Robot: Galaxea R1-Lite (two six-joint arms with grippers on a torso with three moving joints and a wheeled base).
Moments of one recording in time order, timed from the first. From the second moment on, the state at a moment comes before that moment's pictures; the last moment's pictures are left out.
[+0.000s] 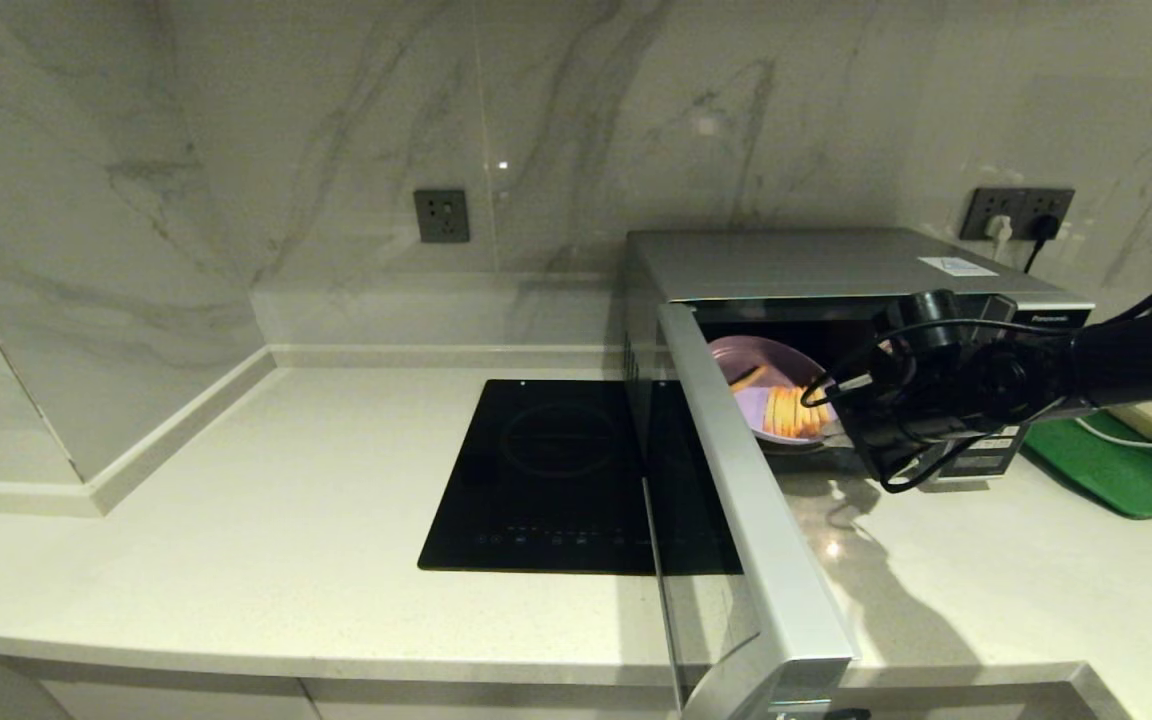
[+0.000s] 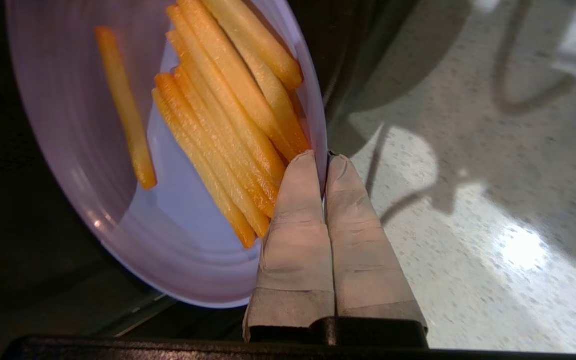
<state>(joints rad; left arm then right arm) 0.00 0.00 0.00 -0.01 0.01 -0.05 0.12 2.15 -1.48 0.10 0.02 1.27</state>
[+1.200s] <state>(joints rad) 0.00 0.00 0.00 -0.01 0.01 -0.05 0.08 2.29 -1.60 0.11 -0.01 1.27</state>
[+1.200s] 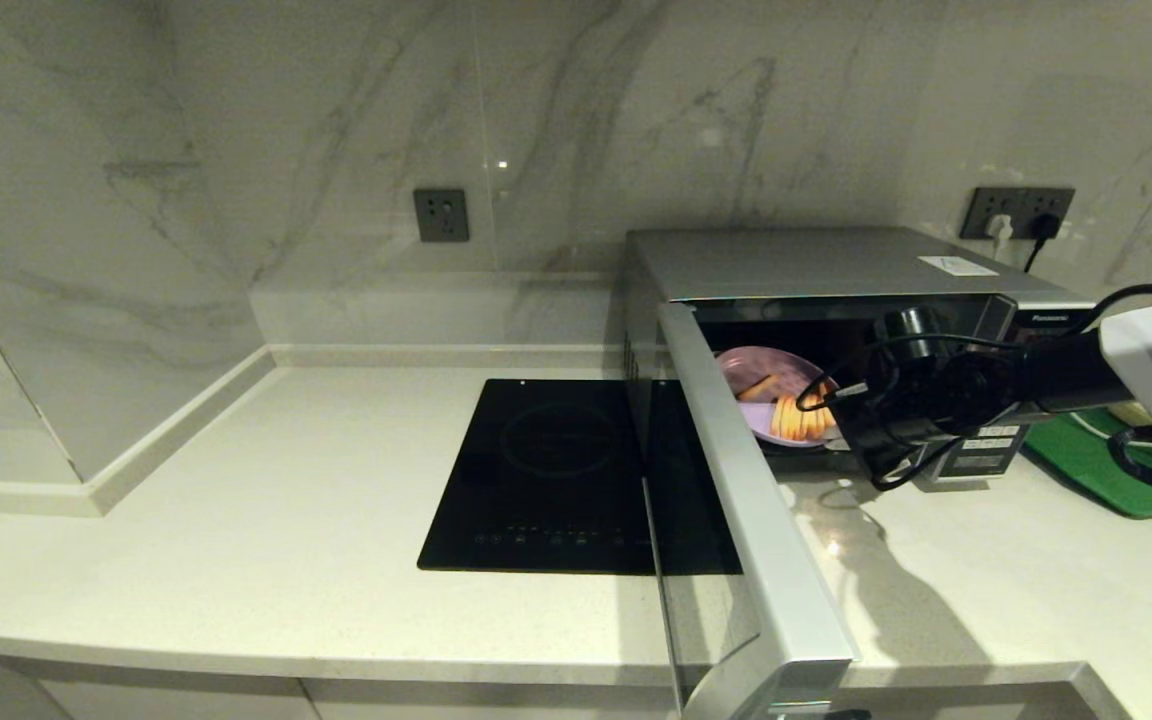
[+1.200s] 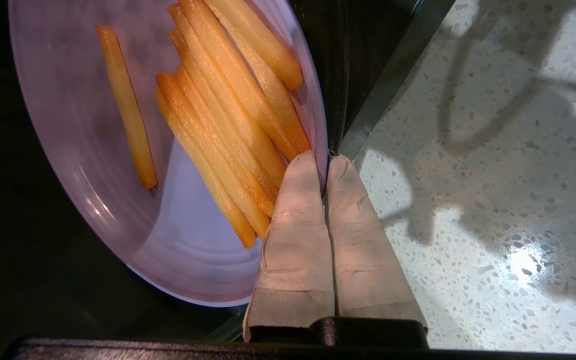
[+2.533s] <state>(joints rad) 0.00 0.00 0.00 -0.01 0.01 -0.05 0.08 2.33 -1.65 0.11 -0.03 1.25</state>
